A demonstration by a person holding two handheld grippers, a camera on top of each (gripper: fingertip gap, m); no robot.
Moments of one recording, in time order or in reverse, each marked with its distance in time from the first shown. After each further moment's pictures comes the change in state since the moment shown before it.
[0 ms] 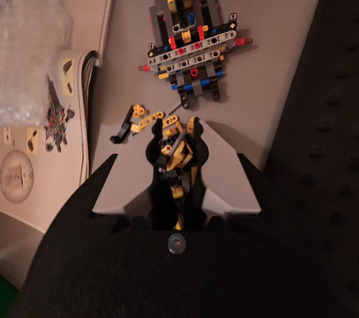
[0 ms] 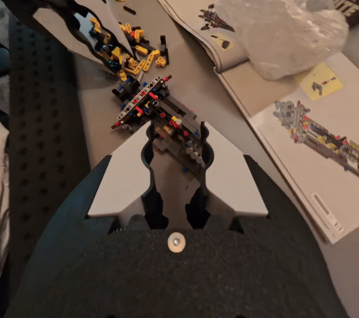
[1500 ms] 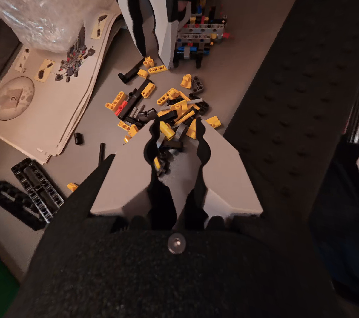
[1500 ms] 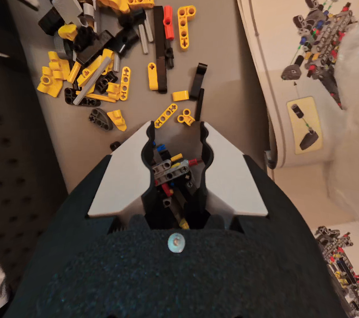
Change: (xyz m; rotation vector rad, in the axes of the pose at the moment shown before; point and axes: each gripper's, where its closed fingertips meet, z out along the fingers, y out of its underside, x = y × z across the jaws) left arm 0.016 0.050 -0.069 0.191 -0.063 -0.247; right arm -0.036 -0.028 0.142 -0.527 -0.124 -0.192
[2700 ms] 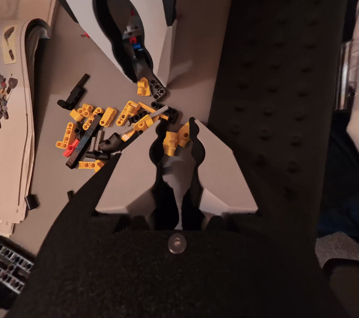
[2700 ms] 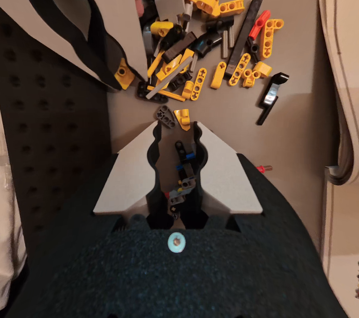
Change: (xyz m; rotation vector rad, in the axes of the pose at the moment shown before) left arm 0.035 0.006 0.034 -0.104 0.231 0.216; right arm -0.067 0.002 0.000 0.064 -0.041 -0.105
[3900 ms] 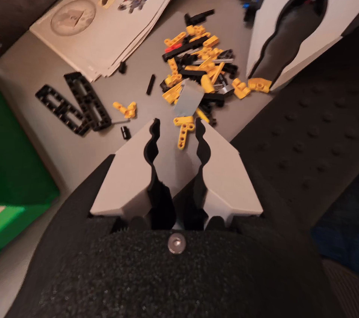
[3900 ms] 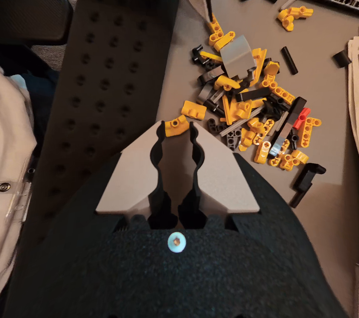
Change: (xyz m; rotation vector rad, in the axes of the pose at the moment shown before) left arm -0.051 0.081 -0.089 0.076 -0.397 -0.443; right arm -0.048 -0.058 0.024 0.206 -0.062 -0.178
